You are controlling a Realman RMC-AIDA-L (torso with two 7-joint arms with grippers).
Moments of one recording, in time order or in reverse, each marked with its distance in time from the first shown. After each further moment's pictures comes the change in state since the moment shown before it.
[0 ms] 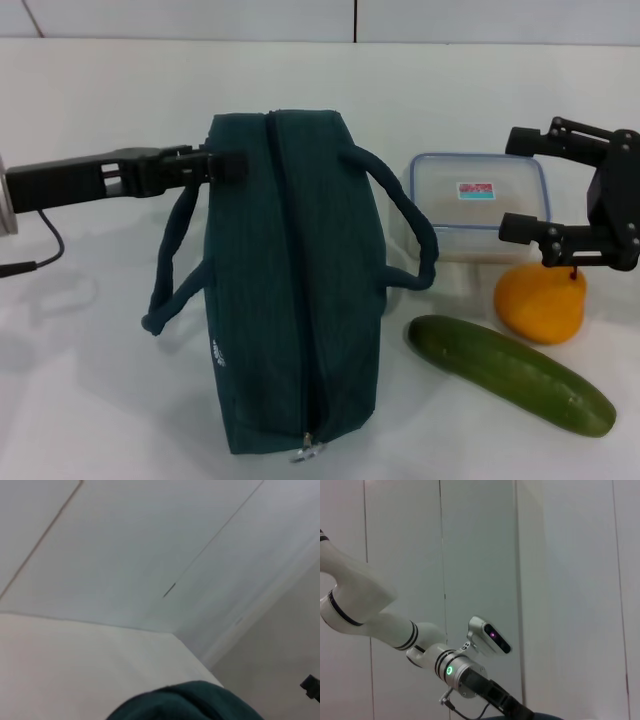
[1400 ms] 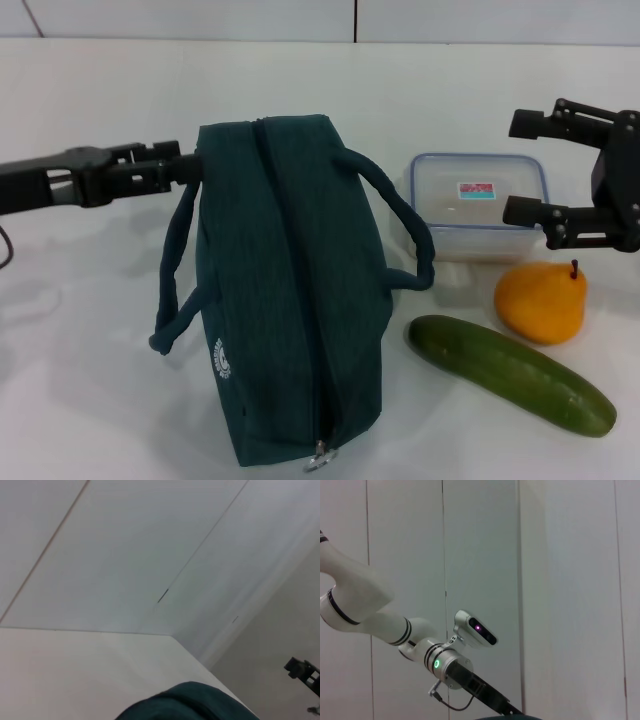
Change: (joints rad) left arm 0.044 0.054 0.002 -0.016 -0.010 0.086 0.046; right arm 0.027 -0.021 -0.005 0.000 0.010 0.005 0.010
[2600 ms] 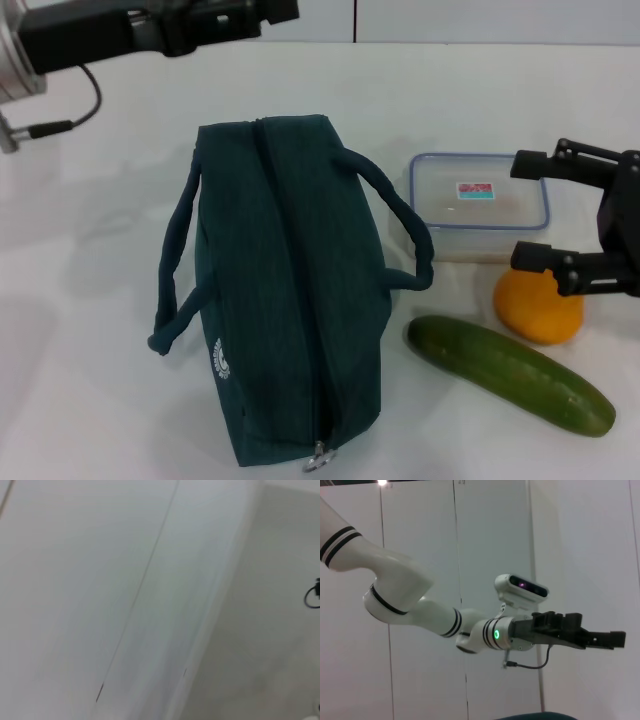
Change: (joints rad) left arm -0.214 -0.021 -0.001 0.025 -0.178 -0.006 0.071; right arm -0.047 0.004 -0.042 0.004 0.022 -0.053 -0.013
